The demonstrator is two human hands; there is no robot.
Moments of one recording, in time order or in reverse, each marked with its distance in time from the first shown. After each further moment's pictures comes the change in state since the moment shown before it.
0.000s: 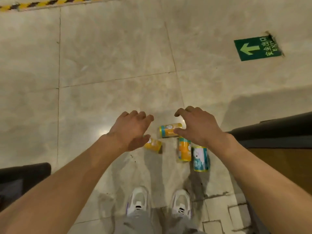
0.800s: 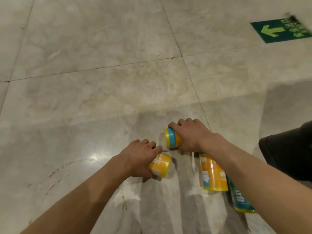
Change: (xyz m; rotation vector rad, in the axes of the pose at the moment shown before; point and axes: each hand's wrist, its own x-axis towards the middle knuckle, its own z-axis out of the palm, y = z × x) left_hand 0.124 -0.022 0.326 0.021 -0.158 0.238; right_hand 0.176 0.057 0.287 -0.267 -0.114 -0.116
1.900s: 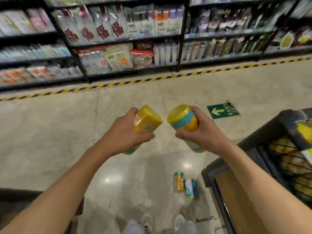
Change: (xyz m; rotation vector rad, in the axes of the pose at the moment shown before) left_hand -0.414 0.143 -0.658 -0.769 0.594 -0.401; right_hand -0.467 -0.025 -0.607 1.062 0.503 0.085
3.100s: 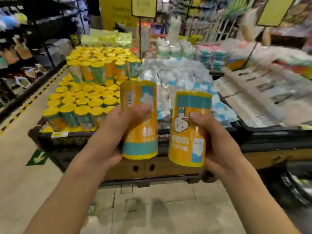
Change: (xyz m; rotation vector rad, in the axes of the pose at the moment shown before) left_hand -0.452 0.376 0.004 -0.775 -1.445 0.471; right_hand -0.677 -0.273 -0.007 0.943 1.436 0.022
